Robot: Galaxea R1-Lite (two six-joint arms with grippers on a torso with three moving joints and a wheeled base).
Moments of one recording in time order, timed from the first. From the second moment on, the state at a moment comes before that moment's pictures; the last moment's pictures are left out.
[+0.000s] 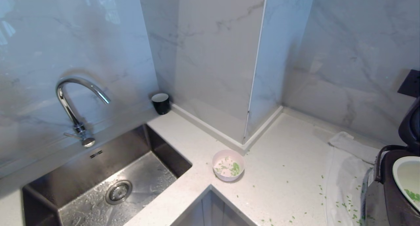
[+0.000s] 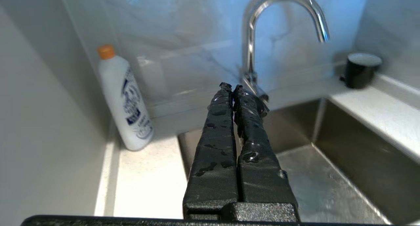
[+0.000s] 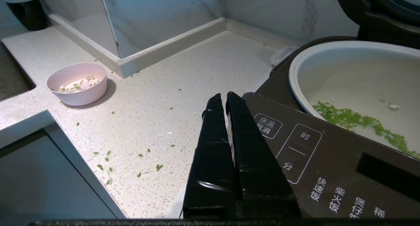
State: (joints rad) left arm 0.01 0.18 -0.16 -0.22 0.48 0.17; right arm 0.00 0.00 0.00 0.00 0.00 -0.02
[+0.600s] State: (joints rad) left arm 0.00 0.01 -0.03 -0.04 0.11 0.13; right arm 0.00 0.00 0.00 0.00 0.00 -0.02
